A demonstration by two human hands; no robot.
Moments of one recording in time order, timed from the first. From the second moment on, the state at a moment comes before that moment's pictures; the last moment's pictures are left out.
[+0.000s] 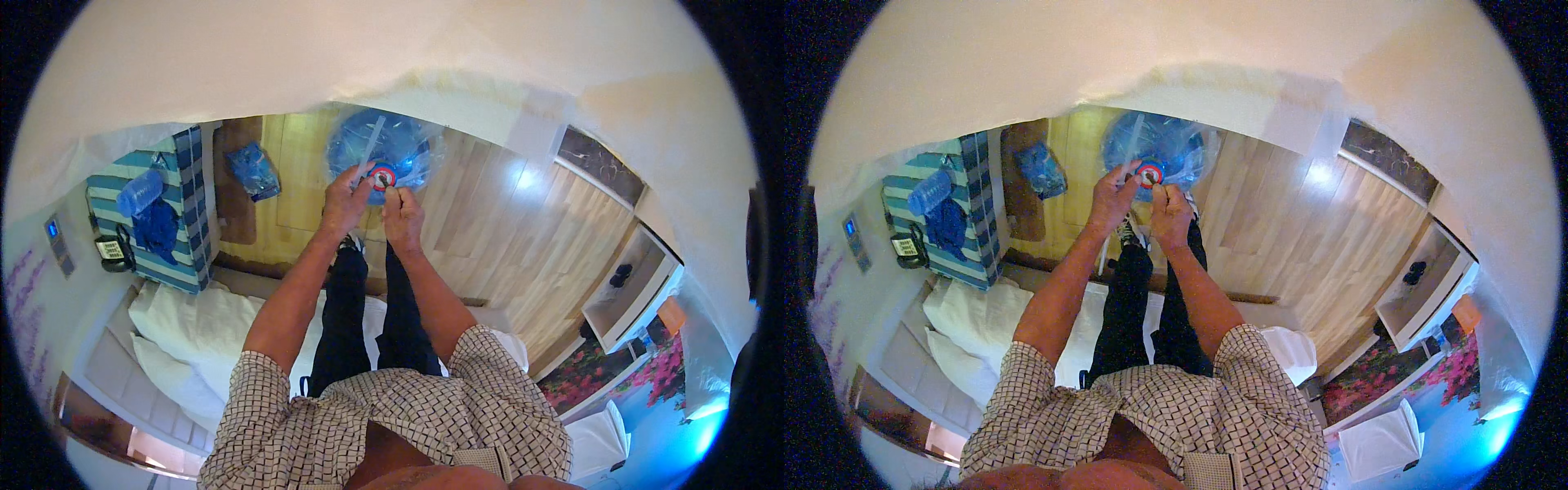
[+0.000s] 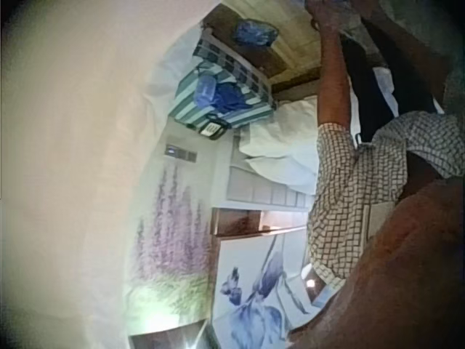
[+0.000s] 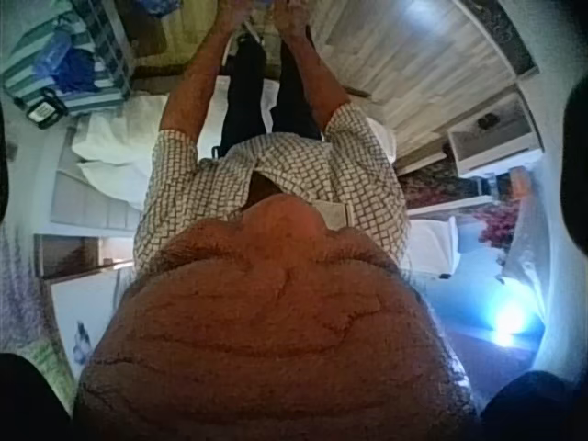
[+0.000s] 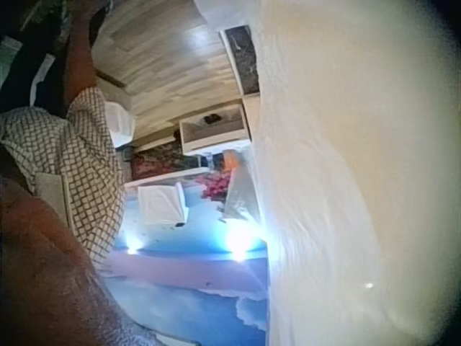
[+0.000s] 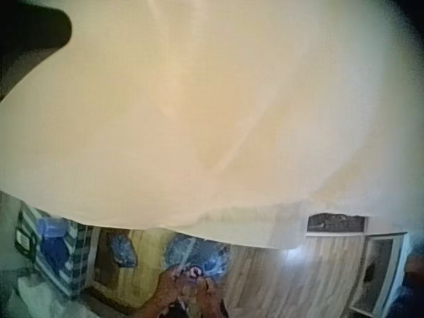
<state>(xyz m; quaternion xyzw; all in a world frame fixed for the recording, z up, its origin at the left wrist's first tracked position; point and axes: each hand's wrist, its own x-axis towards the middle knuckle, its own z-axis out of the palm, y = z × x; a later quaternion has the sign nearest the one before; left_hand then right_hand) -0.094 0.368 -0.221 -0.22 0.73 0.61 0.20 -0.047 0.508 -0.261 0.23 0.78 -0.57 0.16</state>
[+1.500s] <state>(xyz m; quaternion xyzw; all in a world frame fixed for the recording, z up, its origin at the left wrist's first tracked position) -0.084 0.371 -0.240 -0.25 0.69 0.64 0.23 -0.223 0.521 -0.169 -0.45 0.84 -0.13 0.28</state>
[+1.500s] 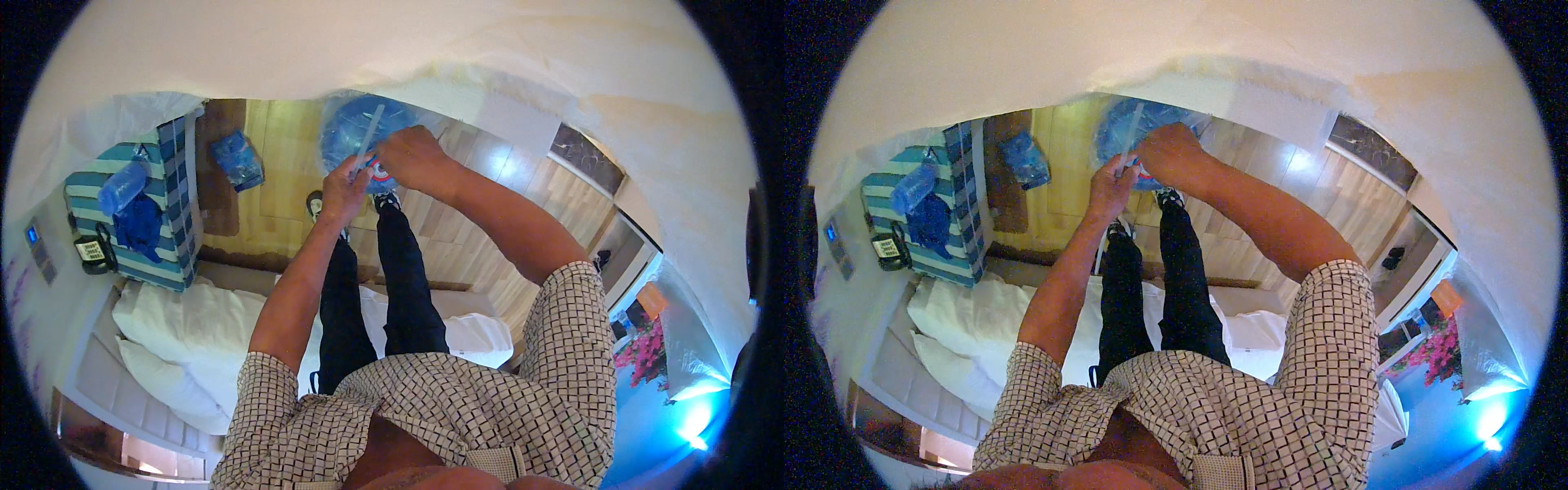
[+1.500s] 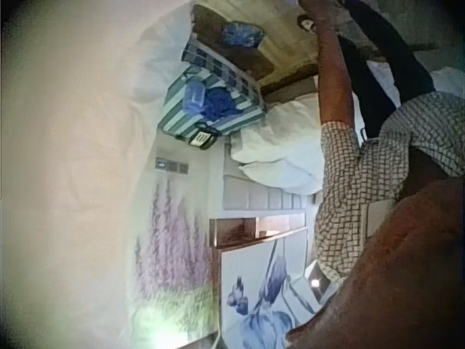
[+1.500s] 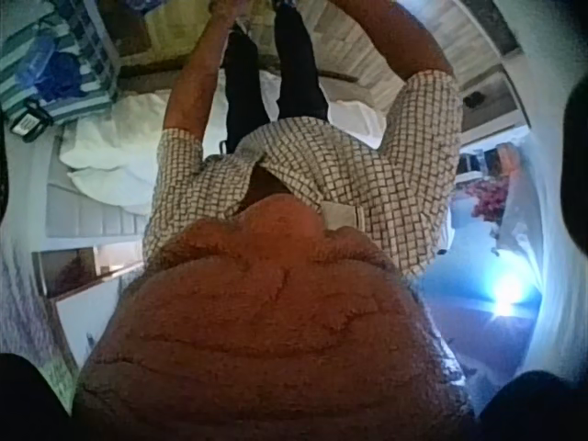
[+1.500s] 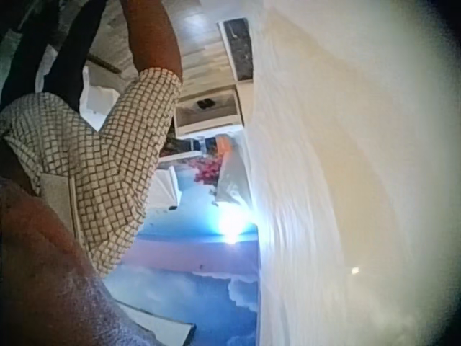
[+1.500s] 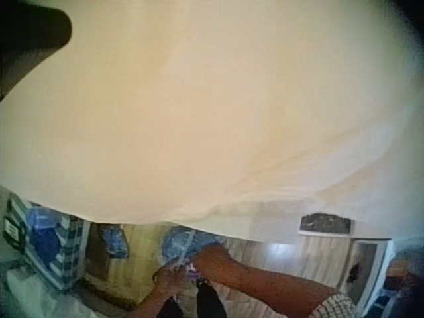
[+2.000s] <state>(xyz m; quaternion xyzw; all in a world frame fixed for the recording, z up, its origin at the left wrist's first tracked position) -0.091 0.362 -0.216 -0.28 0.64 0.67 0.25 -0.243 0.548 -0.230 -0.27 0.66 -0.22 0.66</state>
